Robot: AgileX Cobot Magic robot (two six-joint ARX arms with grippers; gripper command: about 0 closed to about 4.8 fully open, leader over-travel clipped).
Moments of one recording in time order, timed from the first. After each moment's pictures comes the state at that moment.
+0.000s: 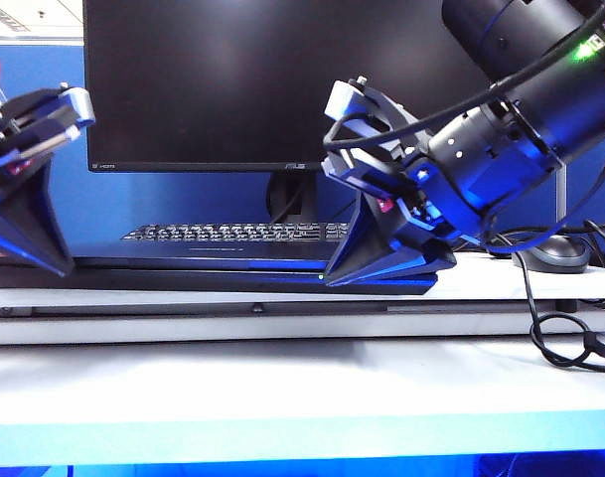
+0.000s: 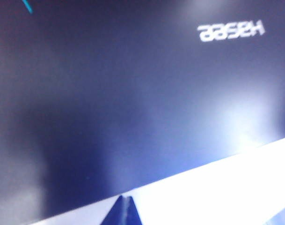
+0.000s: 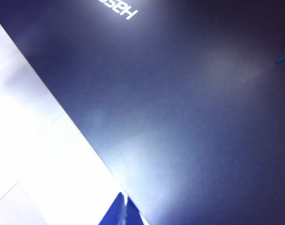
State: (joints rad) left arm -0.30 1.17 0.63 -0.30 0.24 -0.07; right arm 0.68 1.41 0.57 0.28 -0.19 0.13
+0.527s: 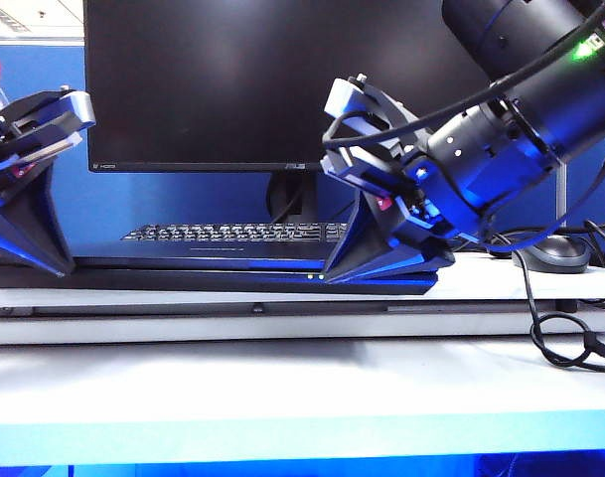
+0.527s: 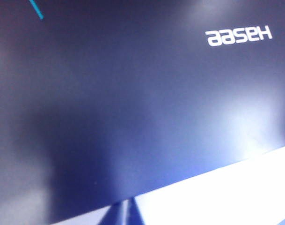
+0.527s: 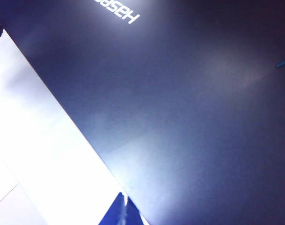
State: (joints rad) left arm -0.30 1.17 0.63 -0.28 0.22 -0.07; right arm 0.68 1.41 0.57 0.29 -0.19 0.13
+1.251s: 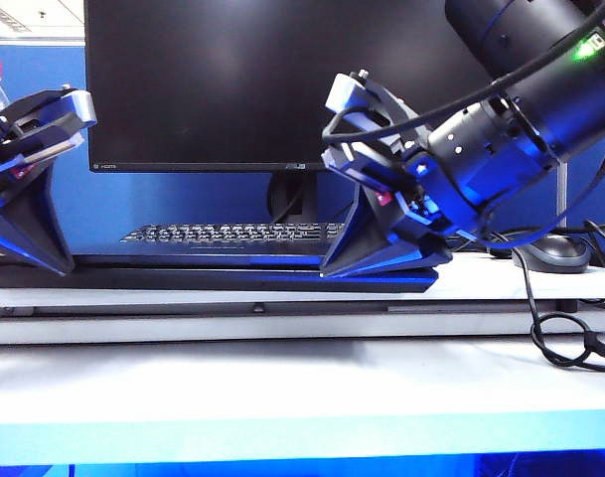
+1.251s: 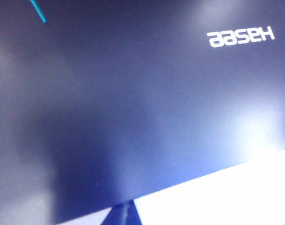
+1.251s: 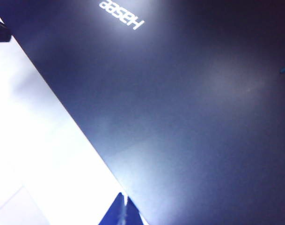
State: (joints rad) left arm -0.30 1.17 0.63 -0.25 0.21 -0.07; right arm 0.66 1.41 0.56 0.32 -0.21 0.14
